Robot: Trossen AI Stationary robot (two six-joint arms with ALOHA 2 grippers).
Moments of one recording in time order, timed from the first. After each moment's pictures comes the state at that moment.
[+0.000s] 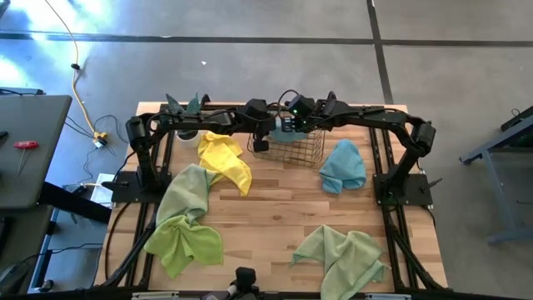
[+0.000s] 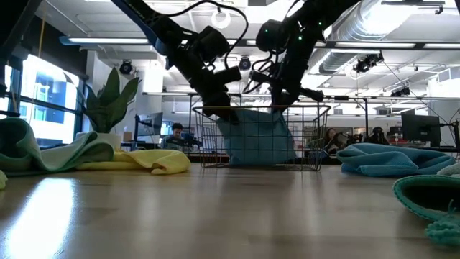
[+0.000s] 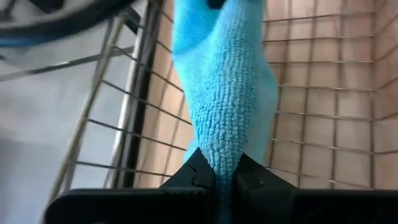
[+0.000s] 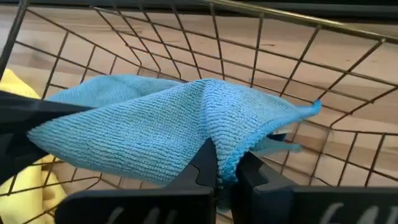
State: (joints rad) left arm 0.54 1.86 1.24 -0.13 -0.06 0.54; right arm -0.45 1.72 1.33 -0.67 0.20 0.92
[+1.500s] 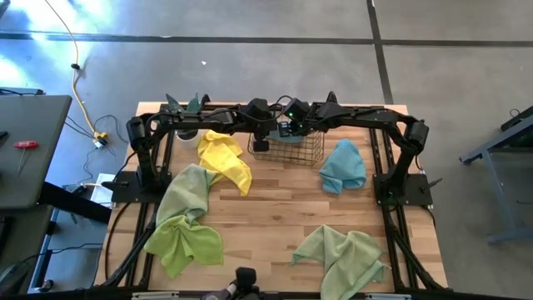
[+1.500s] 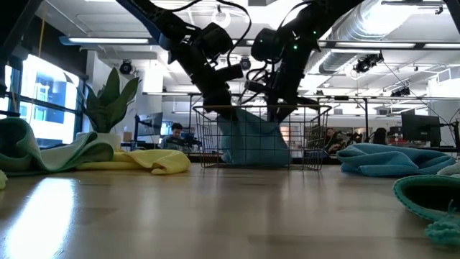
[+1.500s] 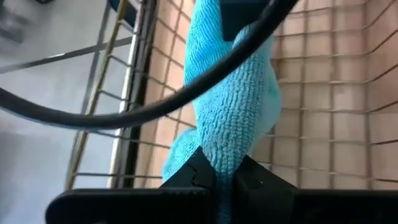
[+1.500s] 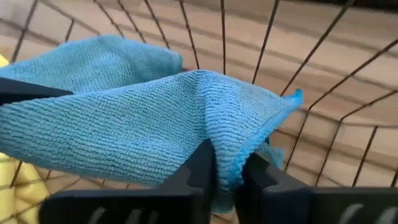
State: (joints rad) left arm 0.54 1.86 1.30 -0.22 -0.08 0.54; right arm -0.44 1.79 1.33 -0.65 0.16 0.86
